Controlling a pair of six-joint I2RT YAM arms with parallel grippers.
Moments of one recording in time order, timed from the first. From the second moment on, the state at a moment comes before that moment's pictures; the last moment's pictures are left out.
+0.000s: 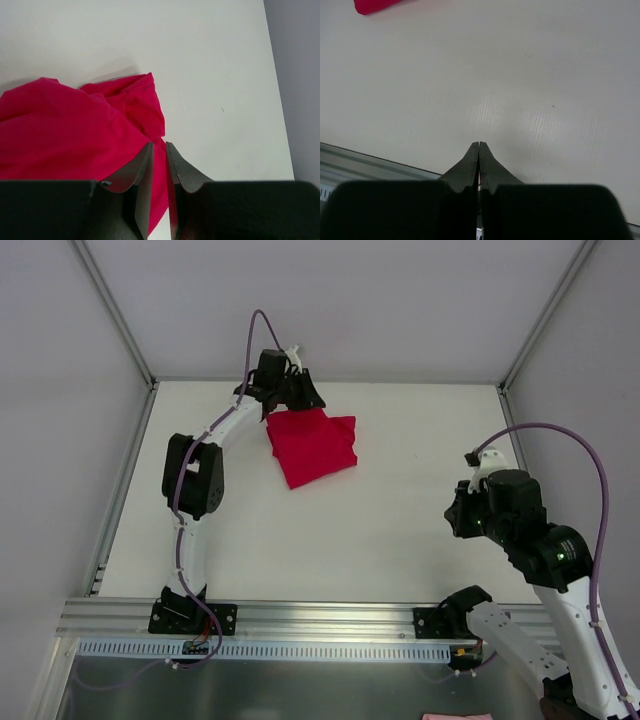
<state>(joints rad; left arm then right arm) -0.35 2.18 1.88 -0.27 0.44 -0.51 0.42 0.70 1.14 -1.15 0.06 0.22</state>
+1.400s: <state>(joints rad) -0.27 2.46 2.01 -0.18 0.39 -0.59 0.42 0.60 1.15 -1.31 0.02 0.30</state>
